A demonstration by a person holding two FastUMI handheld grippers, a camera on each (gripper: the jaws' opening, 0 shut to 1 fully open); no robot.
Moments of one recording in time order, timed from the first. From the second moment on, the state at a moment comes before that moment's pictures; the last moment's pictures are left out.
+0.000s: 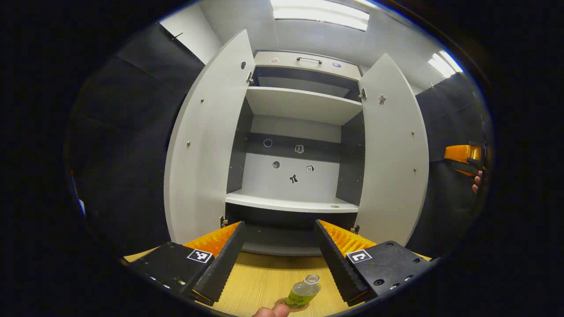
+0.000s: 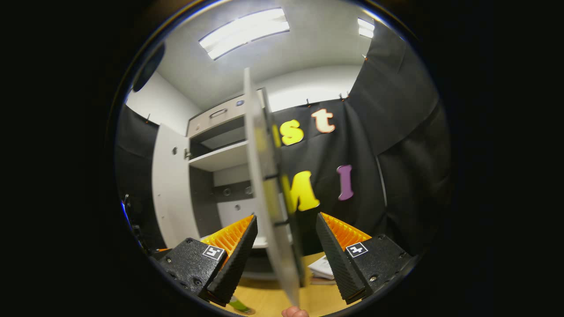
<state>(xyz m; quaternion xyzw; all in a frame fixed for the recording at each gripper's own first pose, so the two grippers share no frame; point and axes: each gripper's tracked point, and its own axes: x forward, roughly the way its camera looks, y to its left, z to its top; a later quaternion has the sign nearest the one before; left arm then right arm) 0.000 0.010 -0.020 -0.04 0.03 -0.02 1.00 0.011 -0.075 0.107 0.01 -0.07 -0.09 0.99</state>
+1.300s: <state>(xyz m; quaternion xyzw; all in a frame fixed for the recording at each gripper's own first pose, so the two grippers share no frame) 0.006 -0.021 -0.043 -0.02 0.04 -0.06 1.00 0.089 -0.094 0.134 -0.05 -0.05 -0.09 0.99</state>
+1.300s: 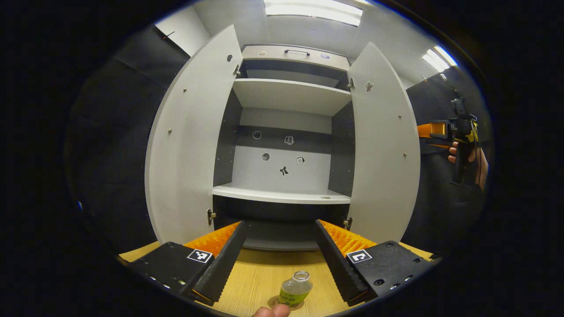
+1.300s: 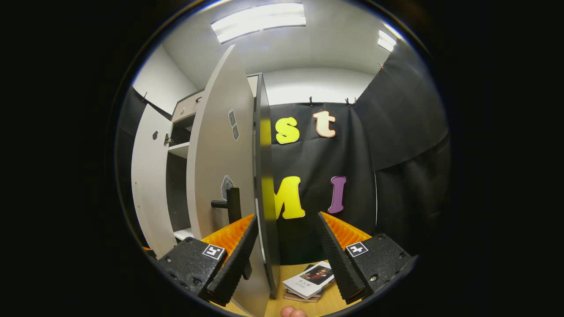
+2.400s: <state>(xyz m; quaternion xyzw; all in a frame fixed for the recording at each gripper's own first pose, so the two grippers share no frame) -0.009 0.026 -0.046 -0.01 0.05 0.00 1.00 0.171 0.025 0.087 -0.05 -0.01 0.02 1.00</state>
